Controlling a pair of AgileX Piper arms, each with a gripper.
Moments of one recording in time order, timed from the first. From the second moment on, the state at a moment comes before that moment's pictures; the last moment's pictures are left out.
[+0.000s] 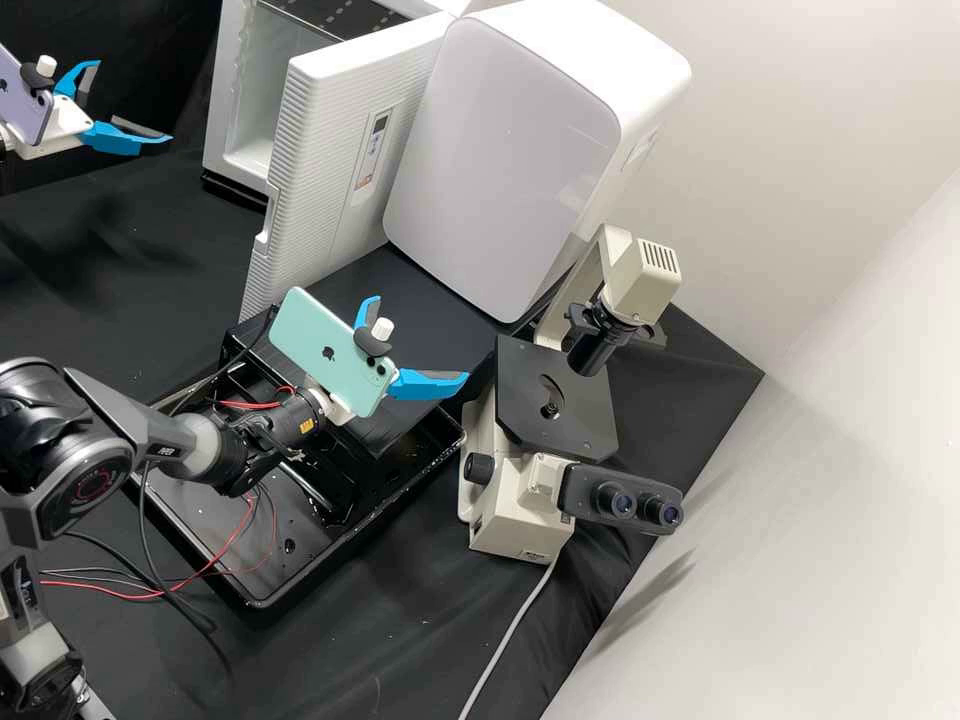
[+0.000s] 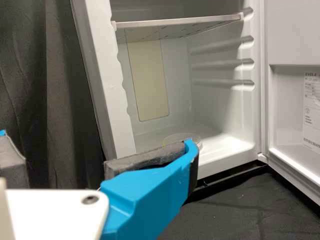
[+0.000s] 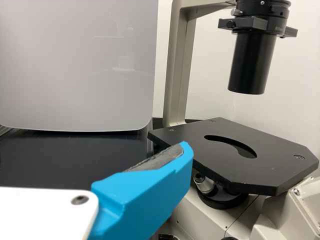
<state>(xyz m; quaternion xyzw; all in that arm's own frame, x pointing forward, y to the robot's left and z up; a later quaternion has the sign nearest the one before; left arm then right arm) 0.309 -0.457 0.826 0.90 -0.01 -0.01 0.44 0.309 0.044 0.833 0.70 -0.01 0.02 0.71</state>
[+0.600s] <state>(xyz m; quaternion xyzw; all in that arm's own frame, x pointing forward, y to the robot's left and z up) 0.309 -0.457 0.826 0.90 -0.01 -0.01 0.44 0.309 0.046 0.835 0.70 -0.01 0.04 0.71</state>
